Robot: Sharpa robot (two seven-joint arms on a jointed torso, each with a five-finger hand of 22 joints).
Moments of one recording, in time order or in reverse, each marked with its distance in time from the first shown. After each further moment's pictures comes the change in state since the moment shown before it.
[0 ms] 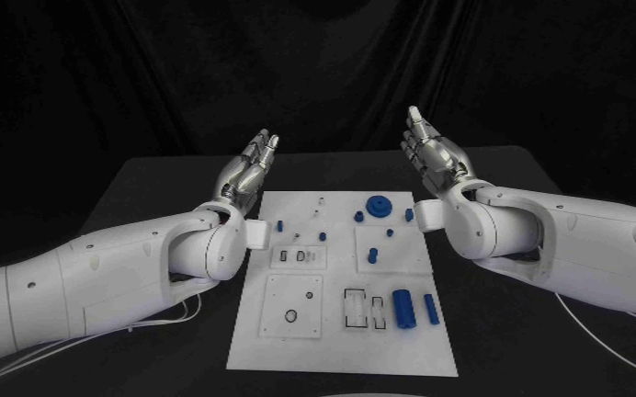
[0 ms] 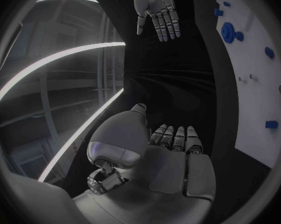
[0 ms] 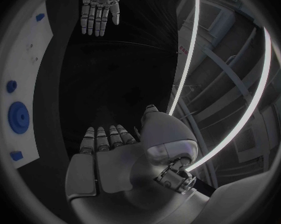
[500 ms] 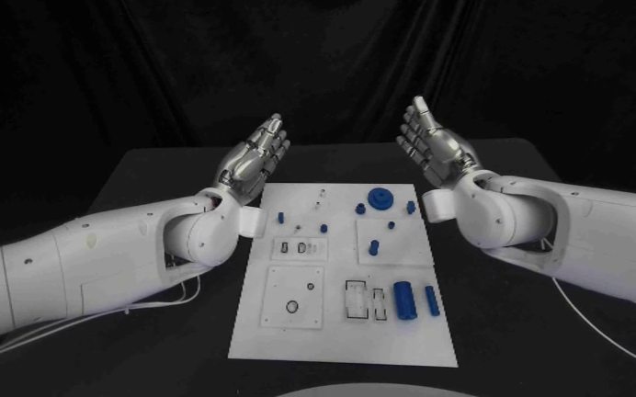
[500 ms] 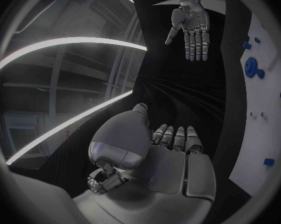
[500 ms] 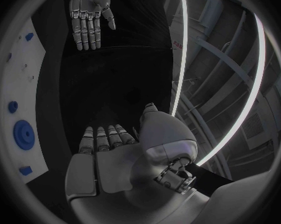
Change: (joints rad) left arm 0.059 -0.001 -0.063 -0.036 0.096 0.312 0.067; left_hand 0.049 0.007 -0.020 0.012 0.010 0.012 0.012 0.003 0.002 0.000 0.000 0.000 0.000 0.000 0.000 0.000 0.000 -0.001 0.000 0.000 0.000 0.000; right arm 0.025 -0.025 -0.020 -0.003 0.071 0.147 -0.004; right_hand 0.038 -0.014 -0.007 -0.004 -0.015 0.007 0.048 0.000 0.000 -0.002 0.053 0.000 0.000 0.000 0.000 0.000 0.000 0.000 0.002 0.051 0.000 0.000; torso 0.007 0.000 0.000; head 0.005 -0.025
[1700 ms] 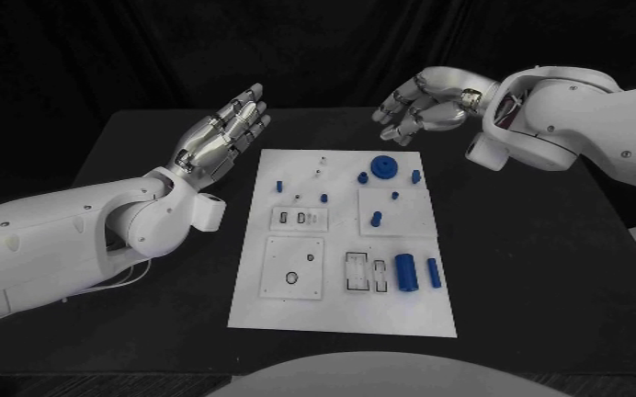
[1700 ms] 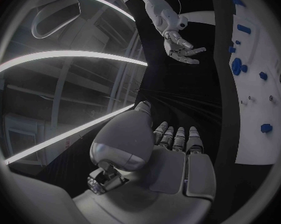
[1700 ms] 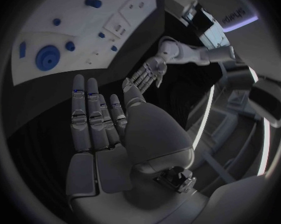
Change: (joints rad) left arm 0.012 -0.196 0.000 0.104 -0.254 0.139 0.012; left_hand 0.127 -0.009 -0.015 -0.003 0.055 0.061 0.000 0.008 0.007 0.000 0.014 0.000 0.000 -0.002 0.027 0.000 0.000 0.016 0.000 0.072 0.000 -0.001; right arm 0.234 -0.054 0.000 0.006 -1.267 0.321 -0.487; right_hand 0.519 -0.141 0.136 -0.296 0.026 0.764 0.148 0.209 0.105 0.733 0.235 0.296 0.064 1.134 0.123 0.273 0.119 0.000 1.105 0.173 0.279 0.073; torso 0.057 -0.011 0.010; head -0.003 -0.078
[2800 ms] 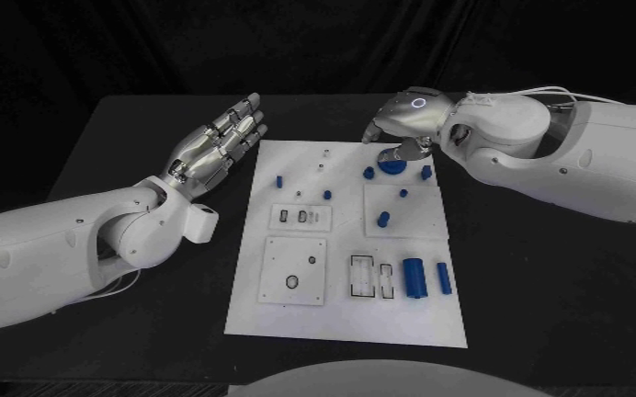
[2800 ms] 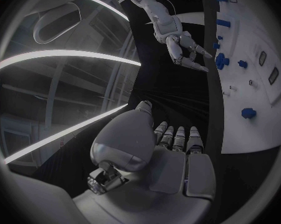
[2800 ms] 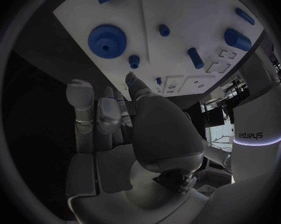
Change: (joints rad) left arm 0.001 0.012 0.000 -0.022 -0.063 0.020 0.001; left_hand 0.032 0.001 0.000 0.000 0.034 0.003 -0.011 0.000 0.000 0.001 -0.014 0.000 0.001 0.004 0.011 0.000 0.000 0.000 0.000 0.014 0.000 0.000; right arm -0.061 0.084 -0.001 -0.026 -0.891 -0.093 -0.074; right_hand -0.053 -0.171 0.279 0.030 -0.076 0.107 -0.027 -0.134 -0.017 0.248 -0.102 -0.206 0.012 0.333 -0.154 0.908 0.828 -0.017 0.274 -0.147 0.745 0.669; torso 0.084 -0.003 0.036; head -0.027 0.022
